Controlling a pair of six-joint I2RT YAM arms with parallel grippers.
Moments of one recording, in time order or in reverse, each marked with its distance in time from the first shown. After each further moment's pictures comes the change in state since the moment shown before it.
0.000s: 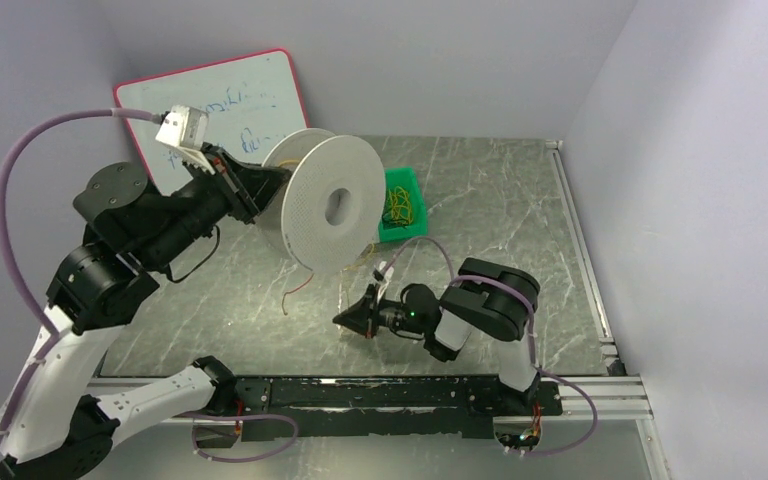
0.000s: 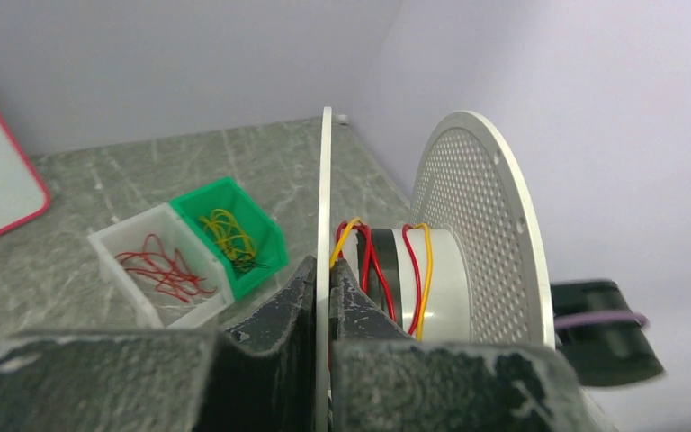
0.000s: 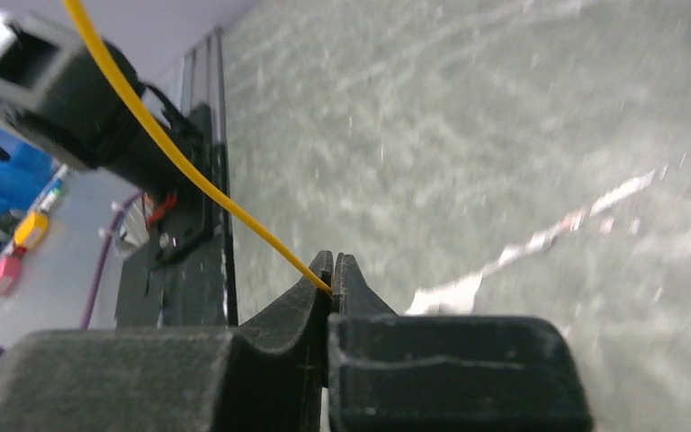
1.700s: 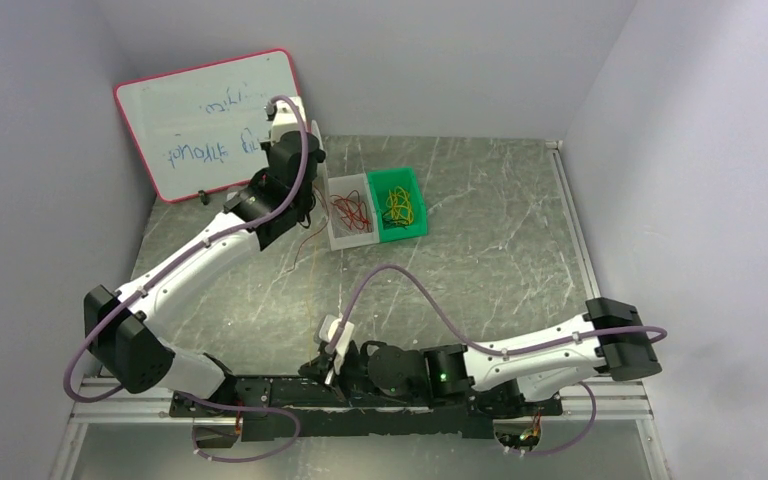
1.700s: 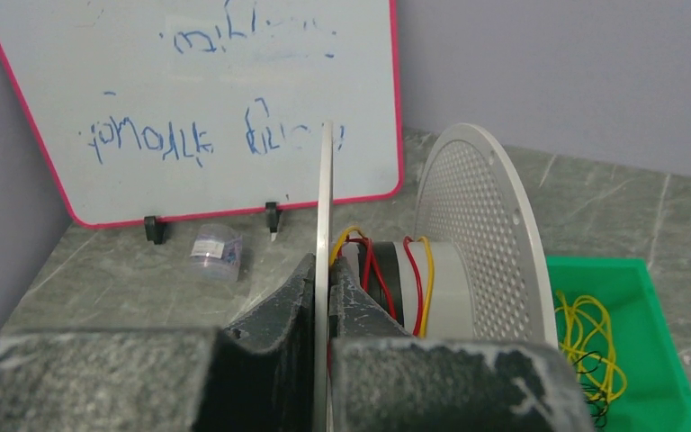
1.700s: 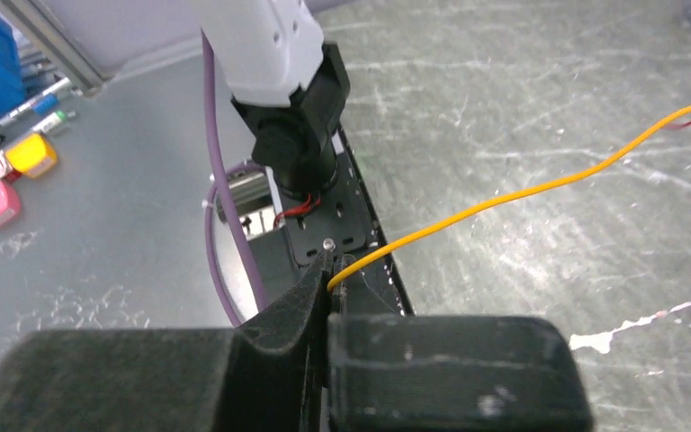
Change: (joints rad) left arm 0.017 0.492 -0.207 0.412 -0.912 0.220; right arm 0.713 -0.671 0.370 -1.200 0.713 -0.334
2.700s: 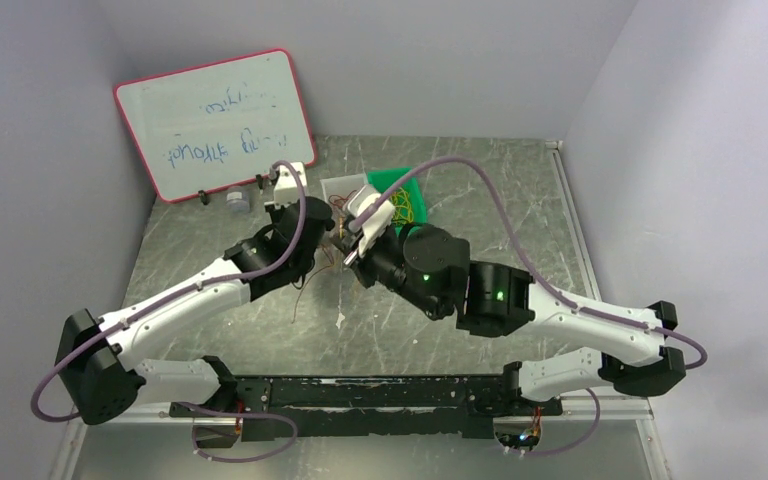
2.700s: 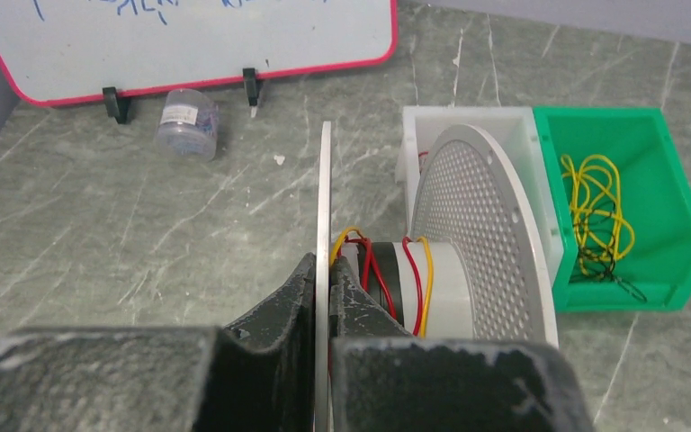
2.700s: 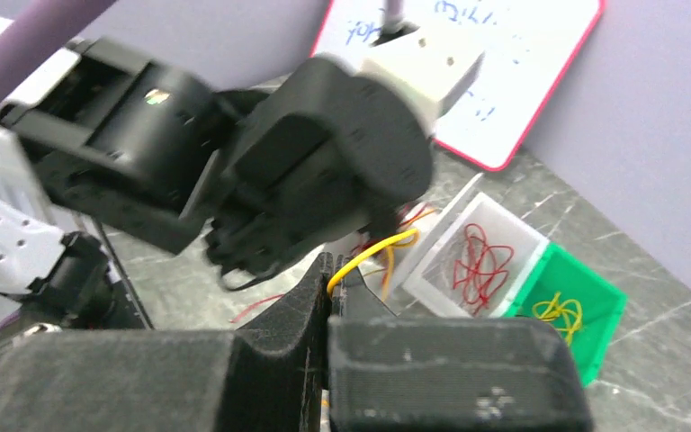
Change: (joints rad) left arm -0.159 -0.182 -0.336 -0.093 -0.070 -0.264; right arm -0.267 -0.067 0.637 -0.620 0.134 -0.282
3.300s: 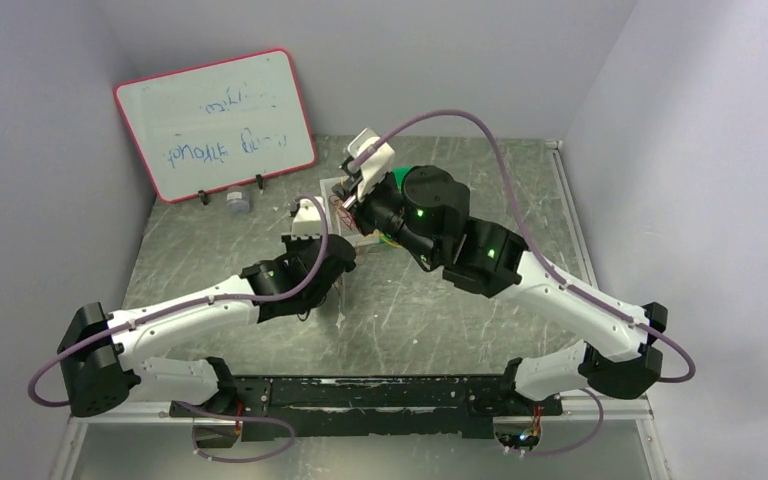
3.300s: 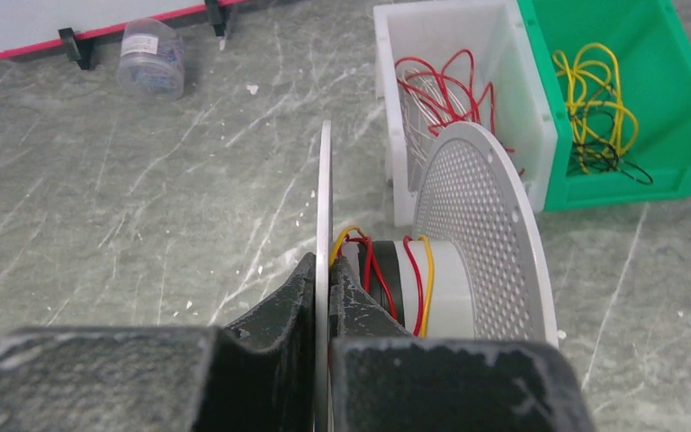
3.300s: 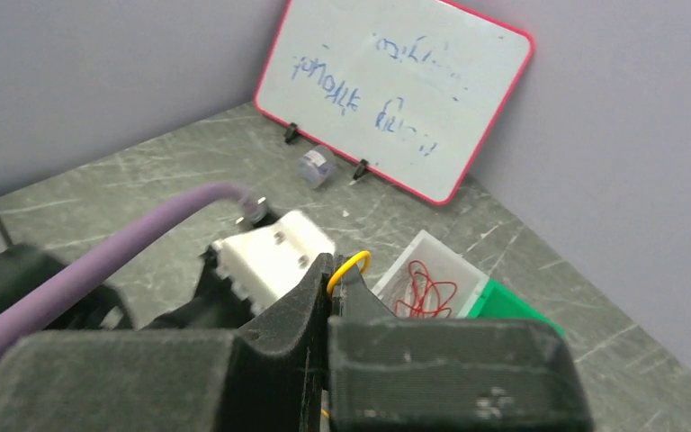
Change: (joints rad) left arm -0.186 -0.017 -0.096 -0.127 -0.072 -0.157; right arm -0.246 0.111 0.193 -0.036 -0.180 -0.079
